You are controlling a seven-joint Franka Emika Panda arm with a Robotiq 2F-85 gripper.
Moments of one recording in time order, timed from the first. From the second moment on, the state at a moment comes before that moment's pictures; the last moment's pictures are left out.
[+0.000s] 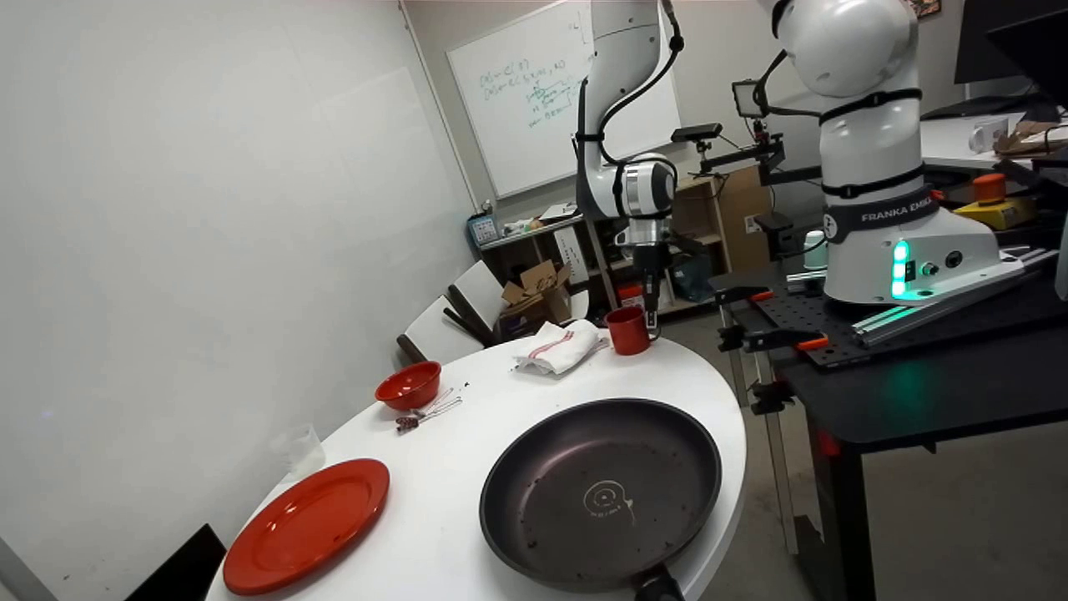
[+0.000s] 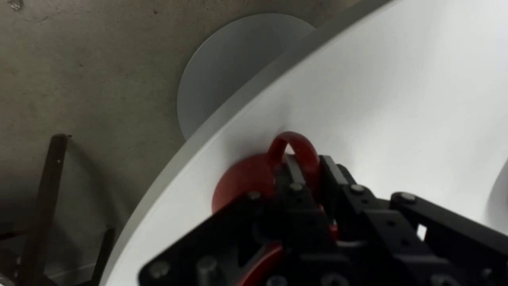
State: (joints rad) arm -0.62 0.43 0.02 -2.54 1.26 2.77 -1.70
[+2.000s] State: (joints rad) arm -0.65 0.43 0.02 -2.54 1.29 2.79 -1.71
